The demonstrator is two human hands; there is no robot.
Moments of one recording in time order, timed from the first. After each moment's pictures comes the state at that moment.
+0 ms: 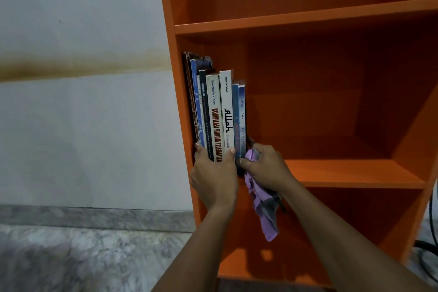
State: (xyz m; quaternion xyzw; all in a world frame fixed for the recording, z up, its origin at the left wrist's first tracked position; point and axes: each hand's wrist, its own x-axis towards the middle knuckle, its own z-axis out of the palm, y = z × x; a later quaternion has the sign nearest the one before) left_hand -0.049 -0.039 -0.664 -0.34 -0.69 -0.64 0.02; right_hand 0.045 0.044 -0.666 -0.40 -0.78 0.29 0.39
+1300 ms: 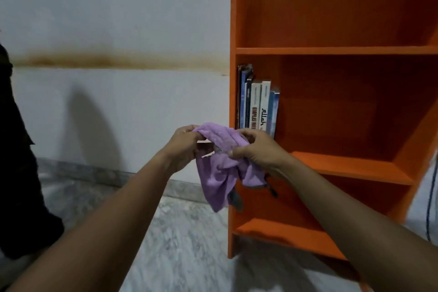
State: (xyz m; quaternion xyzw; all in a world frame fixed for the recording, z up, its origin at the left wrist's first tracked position) left_hand -0.176 -0.190 -0.581 -0.42 -0.54 -0.63 -0.37; right_hand 0.009 -0.102 -0.583 -0.29 -0.76 0.49 0.30
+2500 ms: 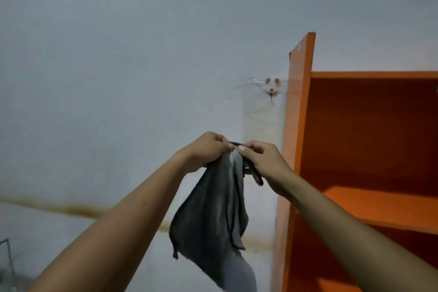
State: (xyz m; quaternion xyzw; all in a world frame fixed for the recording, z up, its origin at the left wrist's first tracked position) left_hand -0.342 -0.180 0.177 -0.57 -0.63 -0.45 -0.27; right_hand -0.181 -0.106 0.139 -0.25 -0.71 0.51 0.41
